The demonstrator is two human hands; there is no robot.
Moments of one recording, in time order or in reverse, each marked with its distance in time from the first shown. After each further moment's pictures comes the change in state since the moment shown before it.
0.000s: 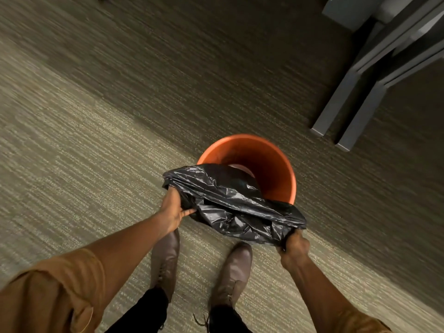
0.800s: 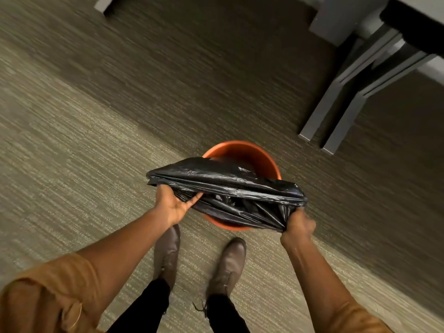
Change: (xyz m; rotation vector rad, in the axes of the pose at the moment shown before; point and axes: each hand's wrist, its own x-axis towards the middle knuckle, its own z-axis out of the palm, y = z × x) left_hand -0.080 0.048 0.010 -0.431 -0.058 -0.060; right_hand -0.098 -0.076 -0.014 0.007 0.049 -0.098
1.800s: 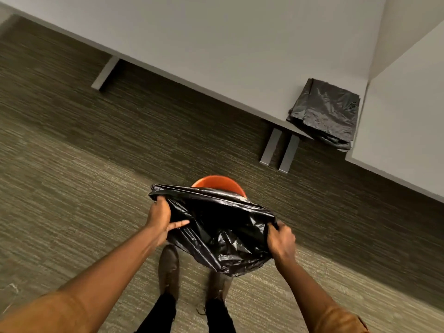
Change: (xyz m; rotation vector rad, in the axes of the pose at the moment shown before) left_hand -0.190 0.075 0.059 0.520 0.073 0.156; right_hand -0.180 -0.076 -0.142 -0.704 -0.128 -0.472
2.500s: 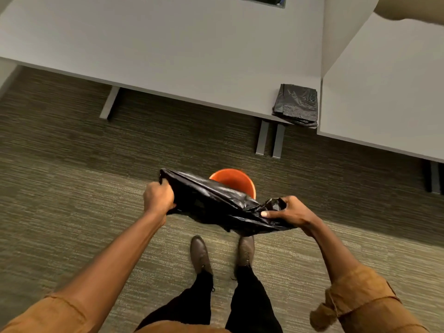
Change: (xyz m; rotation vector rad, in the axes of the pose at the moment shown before) left_hand -0.182 0.122 -0.113 0.488 0.121 0.316; right_hand -0.167 -0.033 -0.087 -0.036 -0.419 -0.268
